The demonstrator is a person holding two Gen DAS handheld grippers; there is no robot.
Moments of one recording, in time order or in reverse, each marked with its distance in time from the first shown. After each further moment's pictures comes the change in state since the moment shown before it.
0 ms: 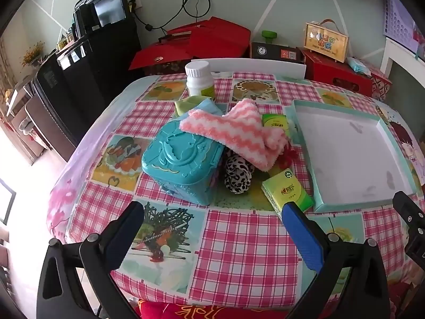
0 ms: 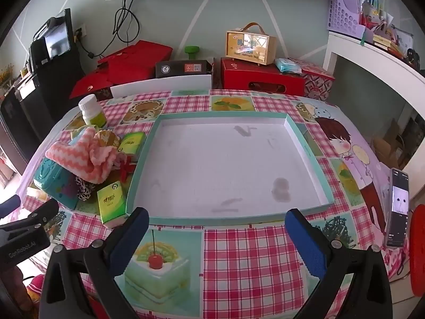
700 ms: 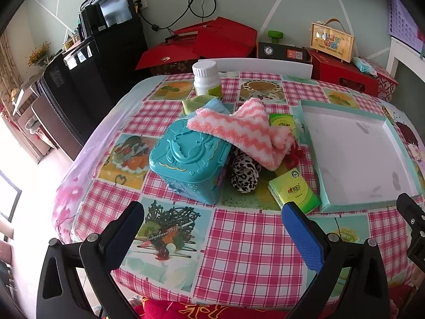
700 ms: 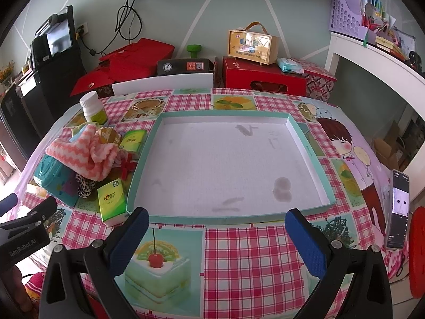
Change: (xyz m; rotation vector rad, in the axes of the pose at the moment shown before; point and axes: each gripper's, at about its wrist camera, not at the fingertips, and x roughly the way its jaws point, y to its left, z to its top) left arm -0.002 0.000 -0.001 -0.007 -0.005 0.039; right arm 0.000 -0.003 -0.001 -0.012 0.007 0.003
